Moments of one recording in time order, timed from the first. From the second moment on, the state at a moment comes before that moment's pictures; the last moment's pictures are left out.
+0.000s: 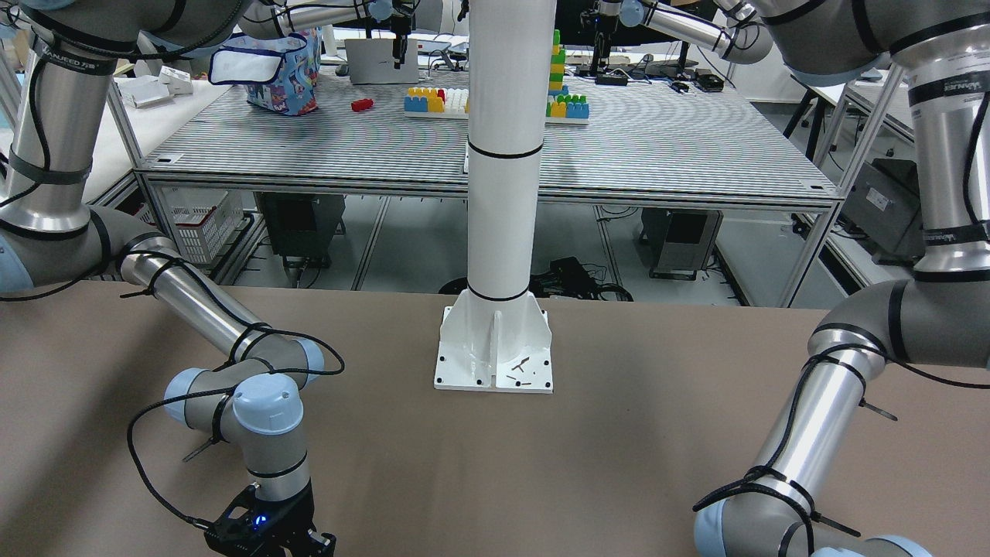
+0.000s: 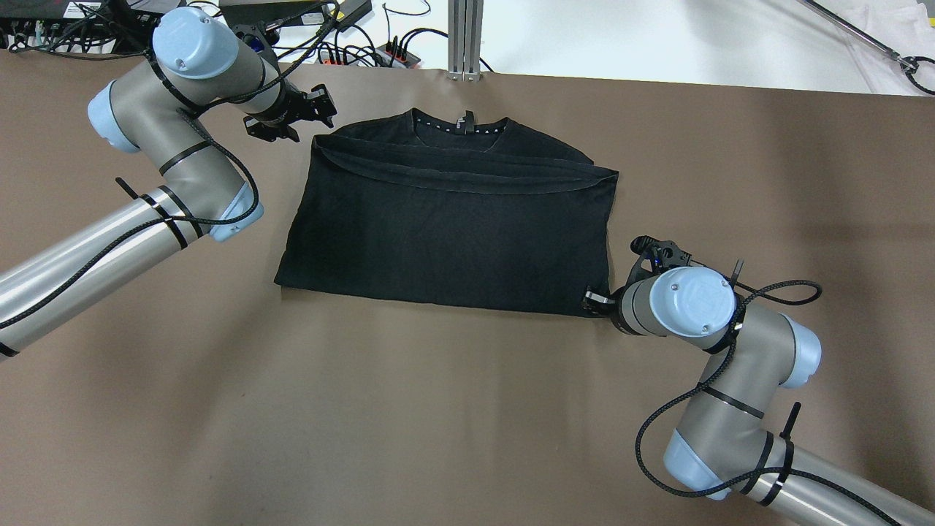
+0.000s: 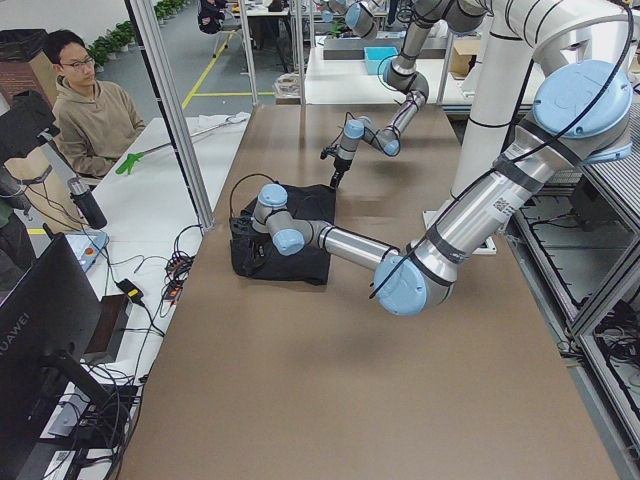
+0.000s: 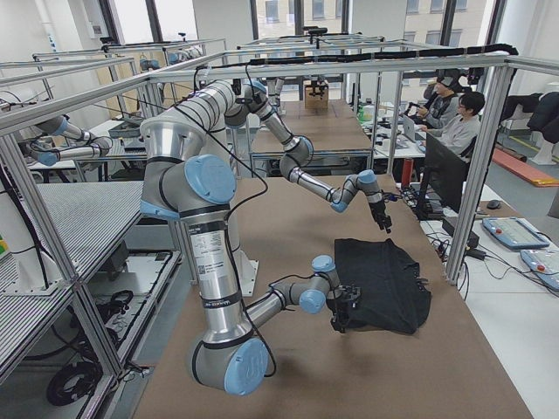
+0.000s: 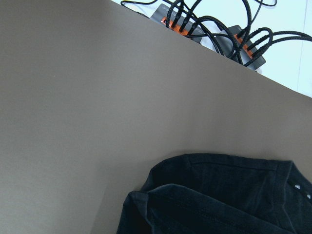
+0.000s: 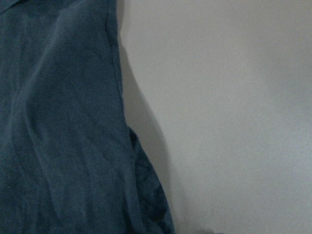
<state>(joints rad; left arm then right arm) -0.97 -2.38 -1.09 -2.22 -1.95 -1.38 0.61 -1.23 1.66 -1.16 1.71 1.54</state>
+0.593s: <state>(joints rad) -0.97 -2.37 -1.10 -2.22 -1.95 -1.39 0.61 -1.23 1.68 -1.16 1.73 1.57</state>
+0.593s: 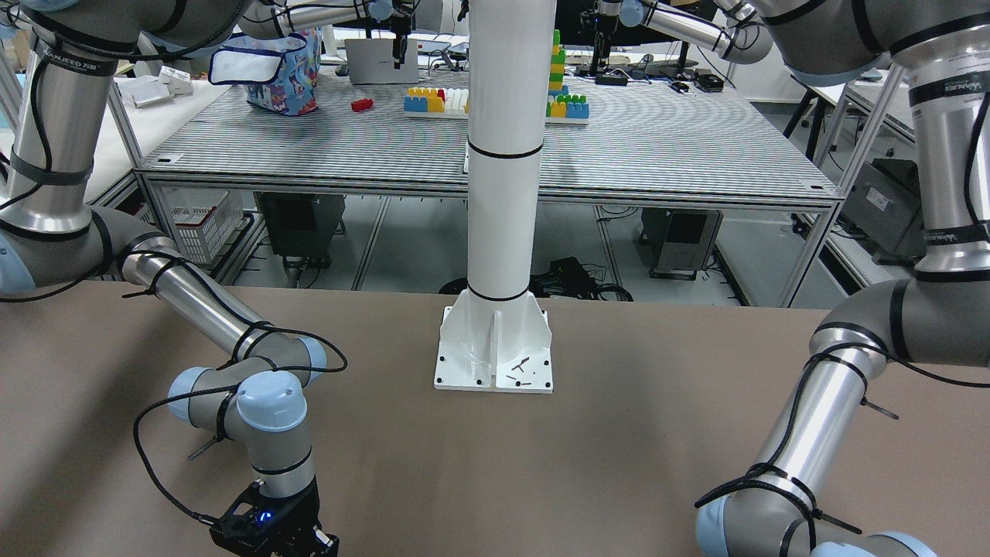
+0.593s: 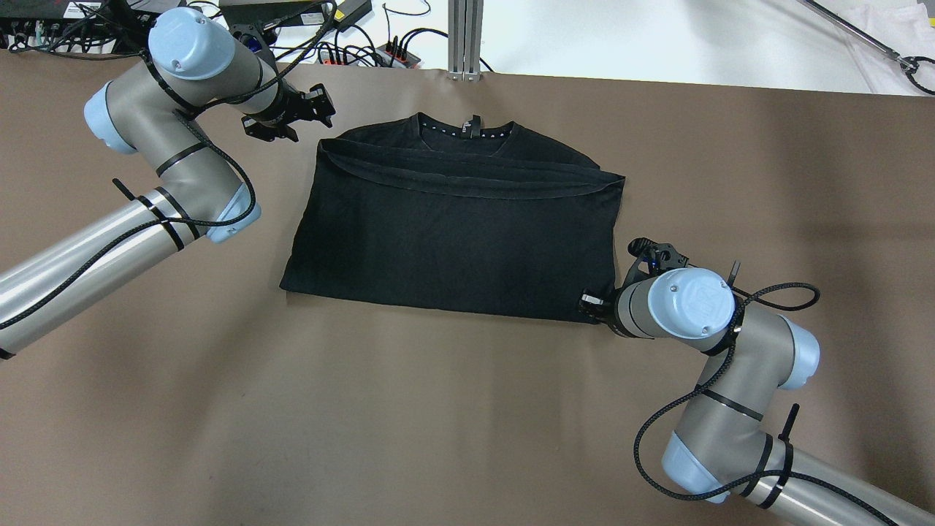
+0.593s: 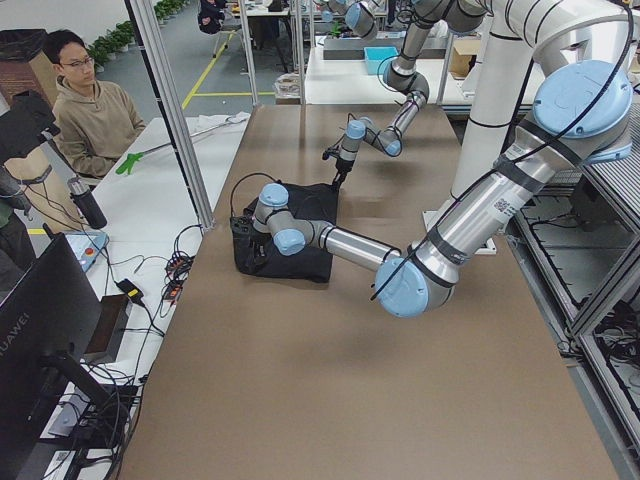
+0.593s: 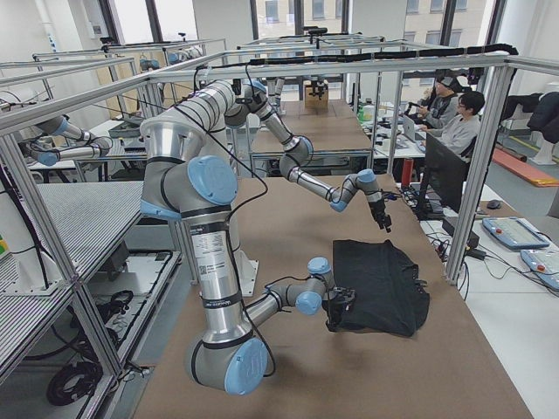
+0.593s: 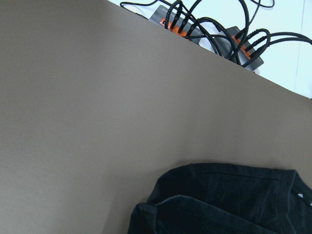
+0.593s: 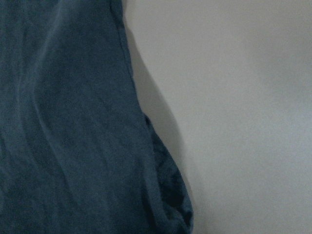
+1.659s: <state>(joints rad) -0.96 -2.36 -1.17 -2.18 -1.95 -1.42 0.35 -1.46 2.15 -1.20 2.07 1.72</state>
